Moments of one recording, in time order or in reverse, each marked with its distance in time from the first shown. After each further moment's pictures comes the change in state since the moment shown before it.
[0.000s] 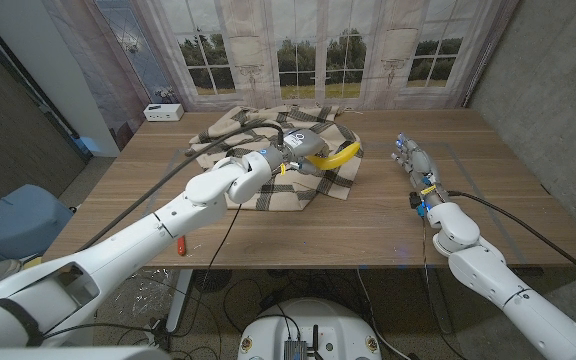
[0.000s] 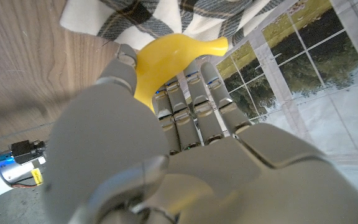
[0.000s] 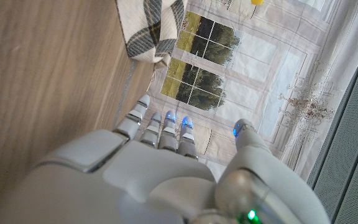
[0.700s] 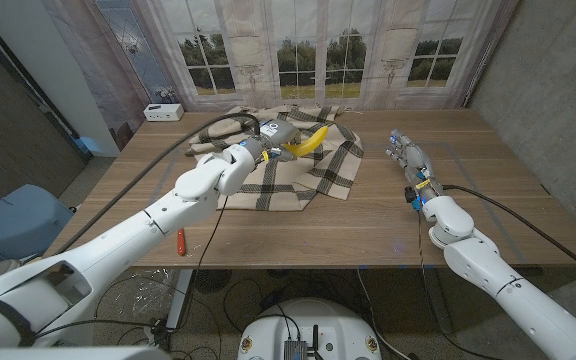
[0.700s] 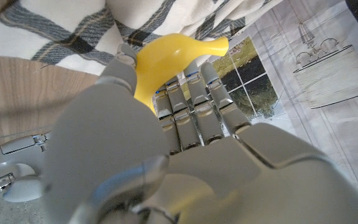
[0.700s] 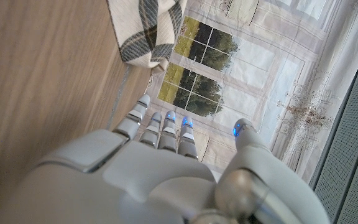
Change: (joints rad) left arm -0.008 0.023 -0.032 0.041 -0.050 0.164 0.004; left_hand -0.001 0.001 0.000 0.000 -0.004 0.000 0.000 0.000 0.000 -0.004 -0.004 0.006 0.000 0.002 0.002 -0.005 0.003 -0.011 0.000 0.011 0.000; right arm 0.061 0.006 -0.032 0.034 -0.015 -0.016 0.016; right_hand 0.000 0.000 0.004 -0.004 0.000 0.003 -0.004 0.000 0.000 0.000 0.000 0.000 0.000 0.000 0.000 0.000 0.000 0.000 0.000 0.000 0.000
